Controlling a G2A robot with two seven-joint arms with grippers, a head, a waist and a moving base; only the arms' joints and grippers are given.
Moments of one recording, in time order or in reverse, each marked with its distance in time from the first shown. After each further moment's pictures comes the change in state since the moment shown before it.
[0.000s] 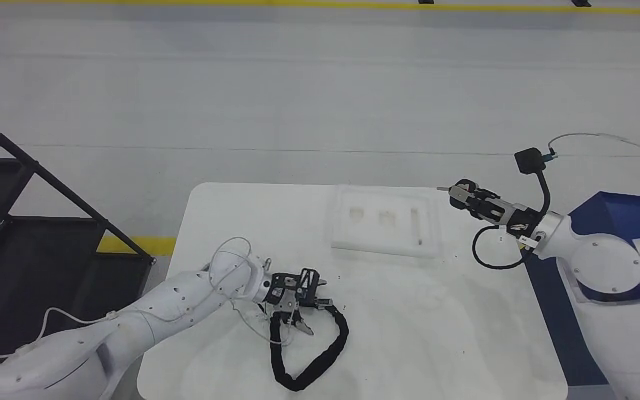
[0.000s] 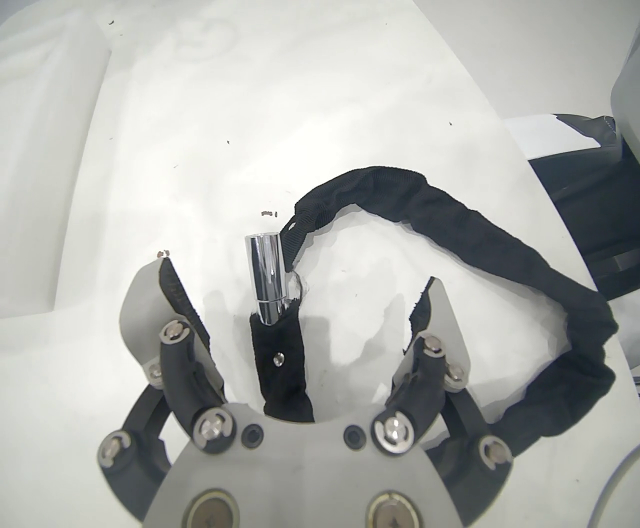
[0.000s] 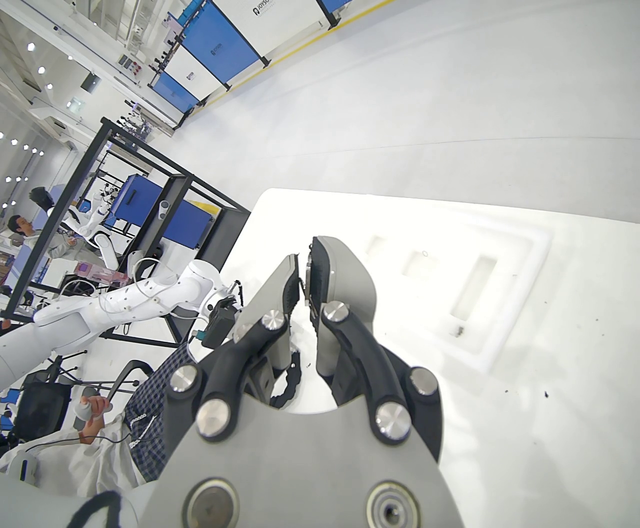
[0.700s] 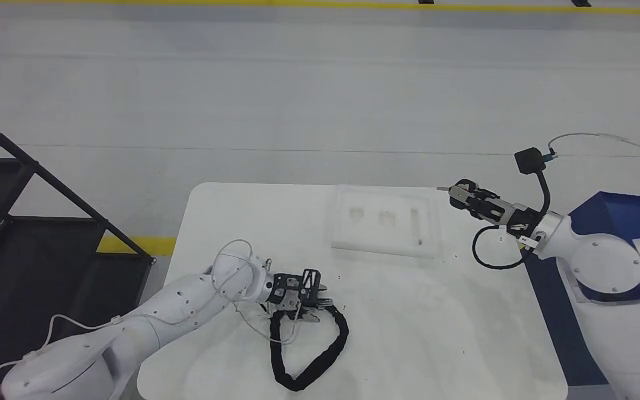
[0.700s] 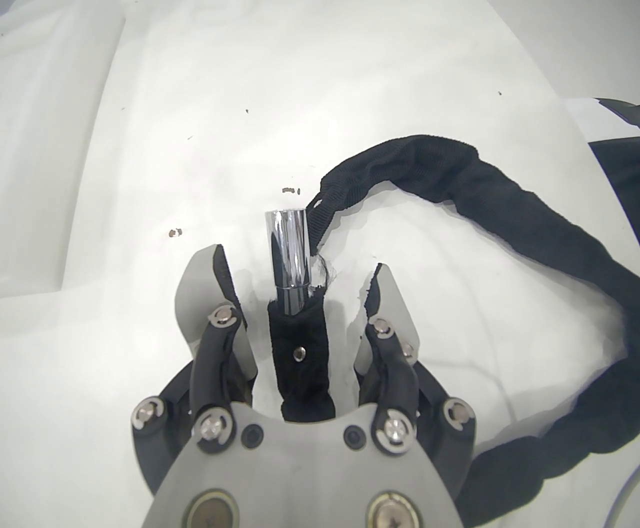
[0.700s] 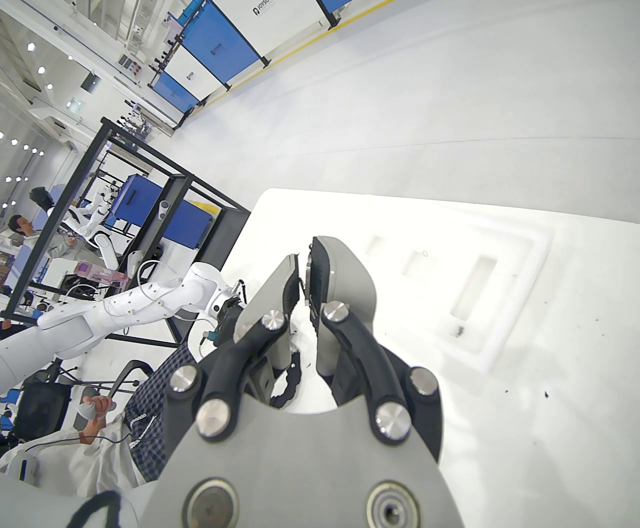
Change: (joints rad) left arm 0.046 -0.030 -0.058 0.028 0.033 0.040 -0.065; right arm 0.000 0.000 0.000 0.000 0.000 0.000 0.000
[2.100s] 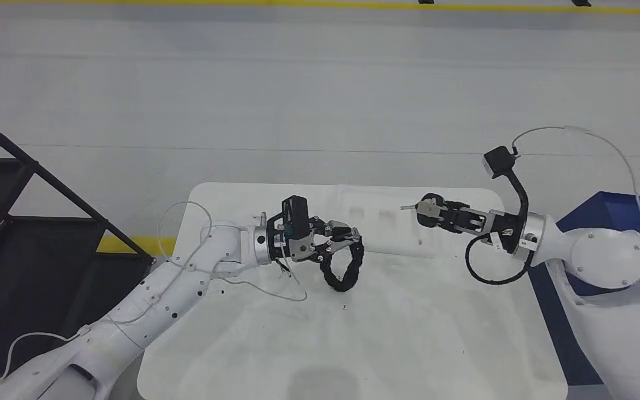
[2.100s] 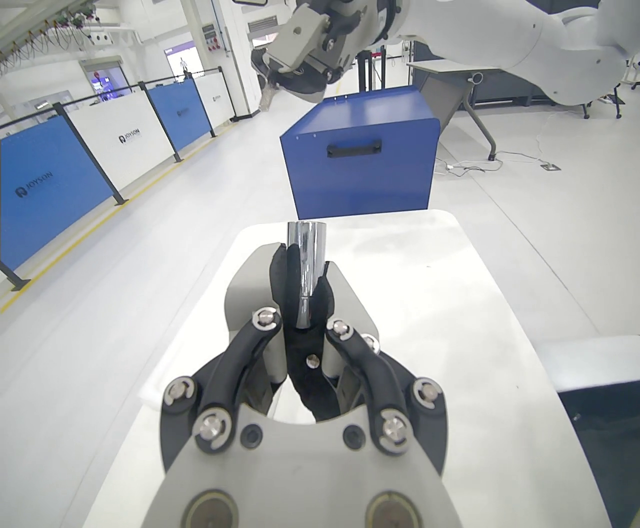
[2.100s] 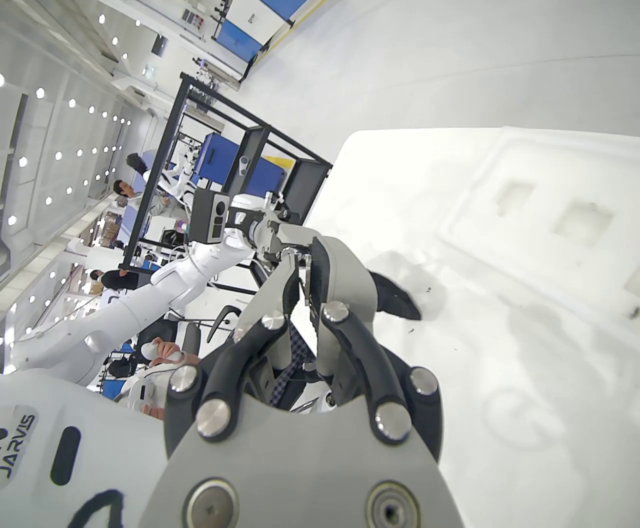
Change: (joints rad) left arm 0.108 0.069 -0.403 -0.399 -0.382 0.078 -0.029; right arm 0.042 -0.007 -0.065 -0.151 0.274 0.180 0.197
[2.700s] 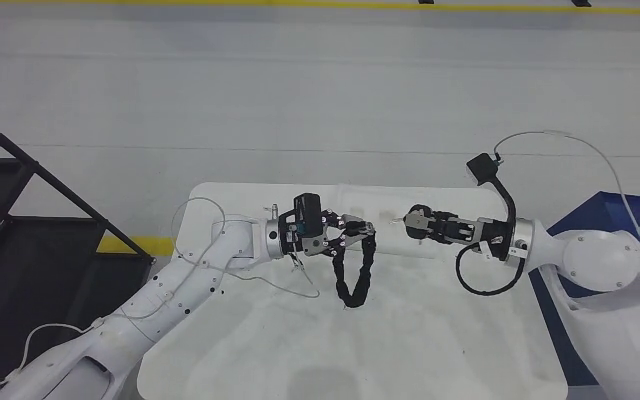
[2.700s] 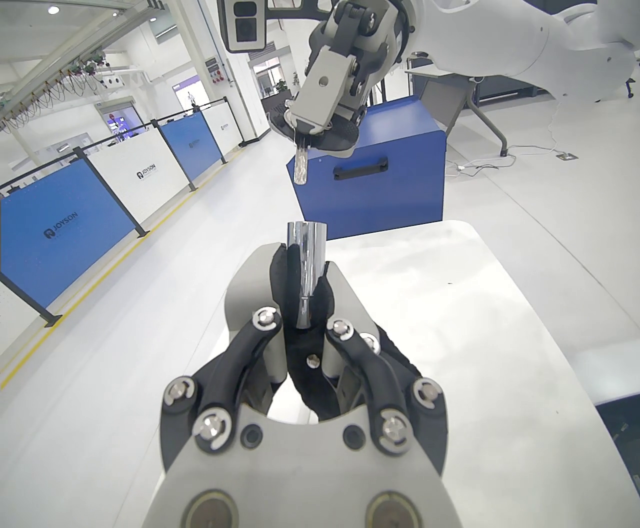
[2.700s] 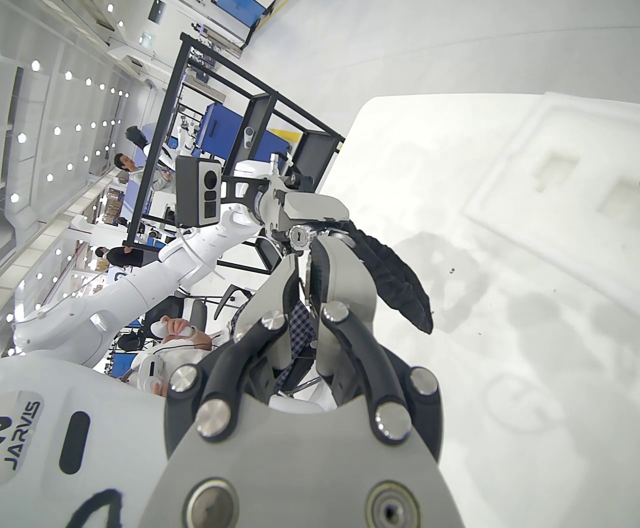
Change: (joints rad) left arm -0.039 -0.054 0.015 0.014 0.086 0.043 0.050; right arm 0.005 0.002 -0.032 -0.032 -0.003 0.043 0.031
